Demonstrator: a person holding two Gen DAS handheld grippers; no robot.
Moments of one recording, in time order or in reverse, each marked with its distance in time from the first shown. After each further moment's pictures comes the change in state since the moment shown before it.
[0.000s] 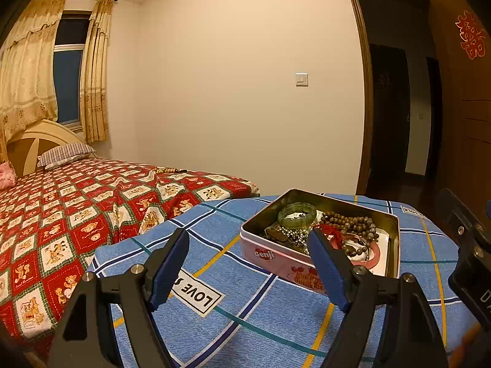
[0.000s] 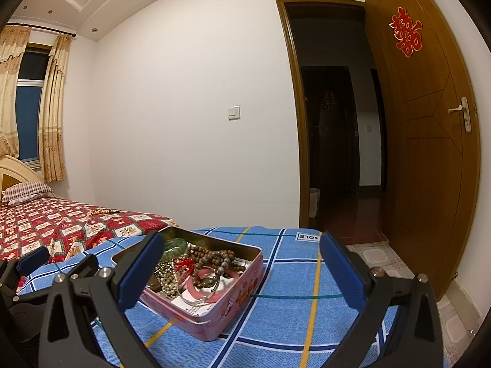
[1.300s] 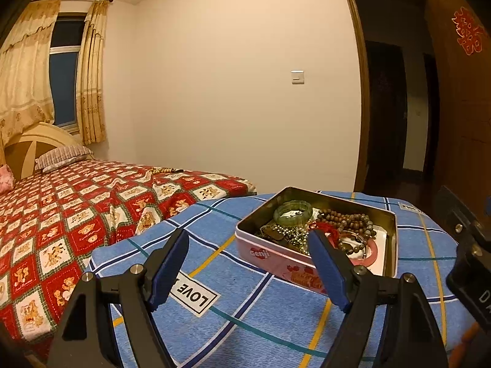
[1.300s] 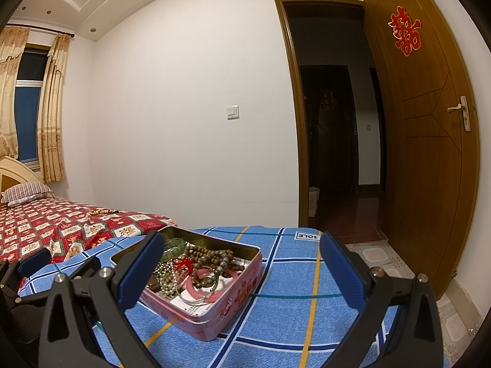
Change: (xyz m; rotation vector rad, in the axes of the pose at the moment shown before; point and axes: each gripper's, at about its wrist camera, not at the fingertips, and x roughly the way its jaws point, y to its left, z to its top) left arm 0.001 -0.005 -0.001 0.019 0.003 -0.013; right arm 0.000 -0.001 0.001 0.001 0.006 -0.003
